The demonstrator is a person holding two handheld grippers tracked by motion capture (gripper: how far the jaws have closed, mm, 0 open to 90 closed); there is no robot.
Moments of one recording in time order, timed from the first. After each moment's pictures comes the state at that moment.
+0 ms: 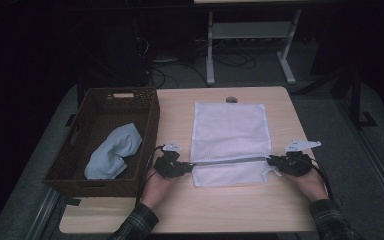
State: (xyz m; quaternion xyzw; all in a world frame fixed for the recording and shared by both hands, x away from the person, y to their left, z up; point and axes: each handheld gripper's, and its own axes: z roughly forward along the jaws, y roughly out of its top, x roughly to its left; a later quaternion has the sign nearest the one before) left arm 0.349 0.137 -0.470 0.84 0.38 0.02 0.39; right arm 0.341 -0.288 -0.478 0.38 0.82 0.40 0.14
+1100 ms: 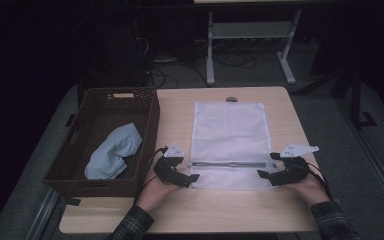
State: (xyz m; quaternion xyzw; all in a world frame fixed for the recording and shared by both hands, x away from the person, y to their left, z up) left arm 0.327 0.132 -0.453 0.86 0.32 0.07 0.40; right arm 0.317 -0.265 -0.460 0.34 0.83 0.42 0.13
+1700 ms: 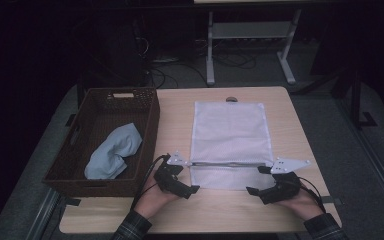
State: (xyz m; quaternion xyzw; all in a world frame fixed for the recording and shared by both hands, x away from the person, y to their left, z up) left arm 0.304 0.128 -0.446 0.88 0.31 0.05 0.35; right arm 0.273 -0.228 -0.453 0.30 0.84 0.45 0.10
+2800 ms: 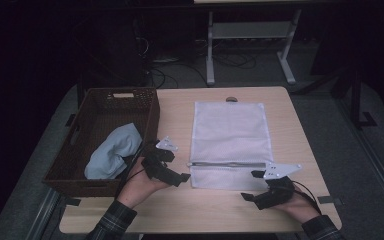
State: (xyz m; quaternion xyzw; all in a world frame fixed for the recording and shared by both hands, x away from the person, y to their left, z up) left arm 0.312 0.148 -0.381 0.89 0.31 0.05 0.34; right arm 0.269 -0.213 -0.463 0.27 0.85 0.44 0.09
